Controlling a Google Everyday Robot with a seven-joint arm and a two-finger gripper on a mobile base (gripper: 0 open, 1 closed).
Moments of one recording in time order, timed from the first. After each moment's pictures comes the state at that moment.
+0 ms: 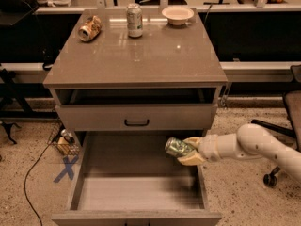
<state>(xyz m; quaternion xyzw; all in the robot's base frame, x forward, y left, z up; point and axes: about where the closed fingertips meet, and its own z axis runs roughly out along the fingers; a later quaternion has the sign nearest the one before) 0.550 -0.133 0.538 -0.54 0.71 0.25 0.37</state>
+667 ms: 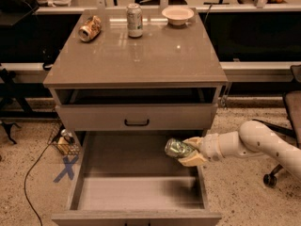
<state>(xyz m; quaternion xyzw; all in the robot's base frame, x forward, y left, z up) 0.540 -0.135 0.550 -0.56 0.69 0.28 0.36</state>
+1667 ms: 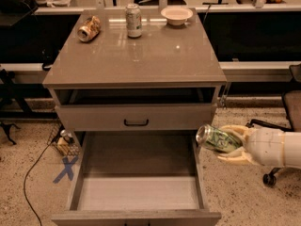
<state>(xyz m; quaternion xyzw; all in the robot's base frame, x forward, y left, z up) 0.460 -0.207 0.735 -0.59 0.62 0.15 0.49</state>
